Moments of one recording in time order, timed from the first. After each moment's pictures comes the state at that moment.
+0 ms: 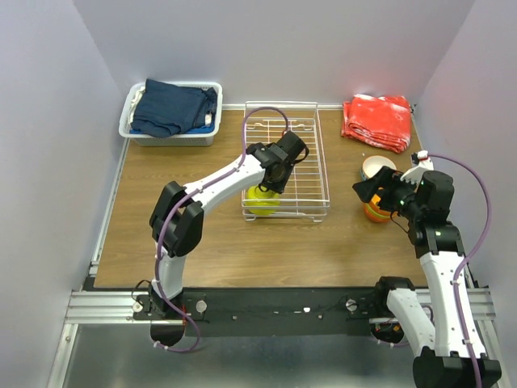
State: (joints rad) left arm -0.80 1.95 1.70 -0.85 -0.22 -0.28; right arm -0.07 0.72 0.77 -0.49 -0.37 0.39
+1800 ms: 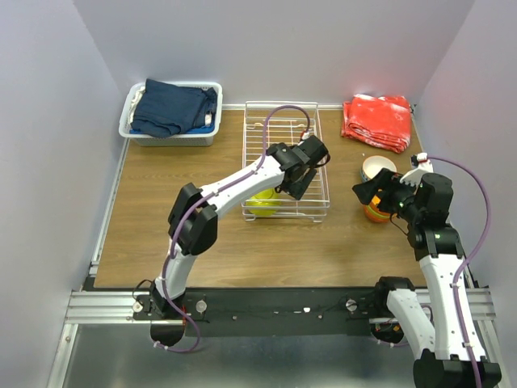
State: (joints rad) left arm -0.89 2.05 1.92 -1.02 -0.39 -0.26; right arm -0.06 0.69 0.75 -0.49 -0.36 0.39
